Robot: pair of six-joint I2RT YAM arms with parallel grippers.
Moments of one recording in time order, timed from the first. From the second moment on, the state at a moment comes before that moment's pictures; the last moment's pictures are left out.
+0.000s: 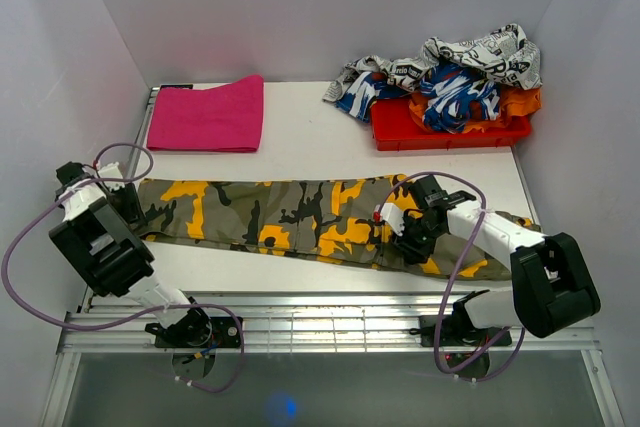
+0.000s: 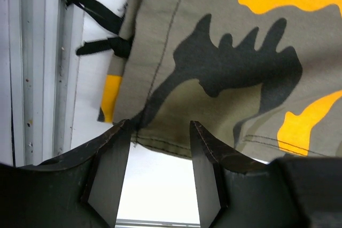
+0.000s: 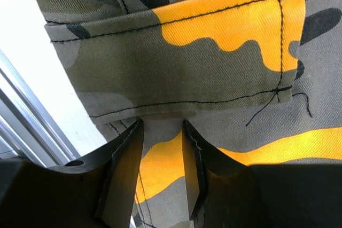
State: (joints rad) left arm 0.73 1.65 1.09 -0.68 0.27 0.40; right arm 0.42 1.34 0.68 -0.73 -0.33 -0.80
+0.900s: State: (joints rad) left arm 0.68 1.68 0.99 -0.49 0.17 0.41; right arm 0.42 1.34 0.68 -0.75 -0.27 -0.81
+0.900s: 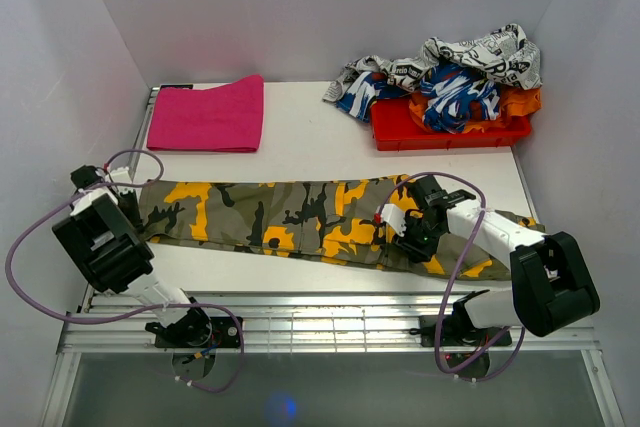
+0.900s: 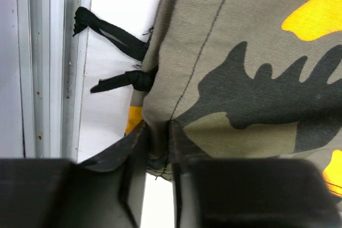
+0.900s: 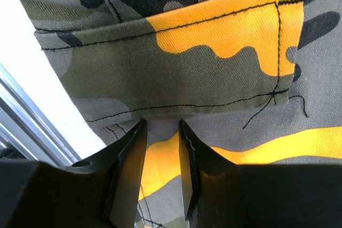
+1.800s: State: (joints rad) left arm 0.67 1.70 1.09 -0.57 0.13 0.56; right arm 0.42 1.32 0.67 -0.77 -0.27 -0.83
